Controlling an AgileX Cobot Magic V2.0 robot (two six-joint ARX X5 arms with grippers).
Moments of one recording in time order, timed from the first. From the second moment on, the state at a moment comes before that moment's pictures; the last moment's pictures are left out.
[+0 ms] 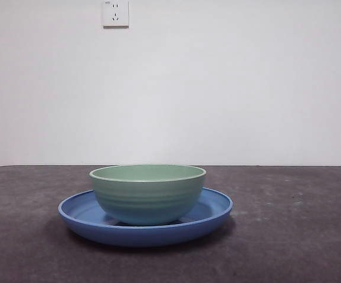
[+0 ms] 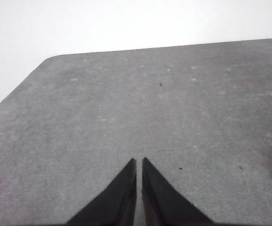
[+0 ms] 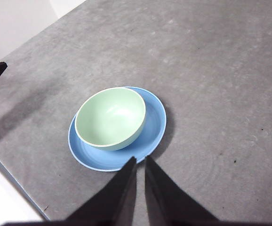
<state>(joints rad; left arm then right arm) 0.00 0.00 0.03 -0.18 0.02 0.09 0.37 0.53 0.82 -0.79 -0.37 0.08</state>
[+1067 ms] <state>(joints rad) 0.00 0.00 0.03 -0.18 0.02 0.09 0.01 0.02 0.10 -0.12 0.02 0.03</state>
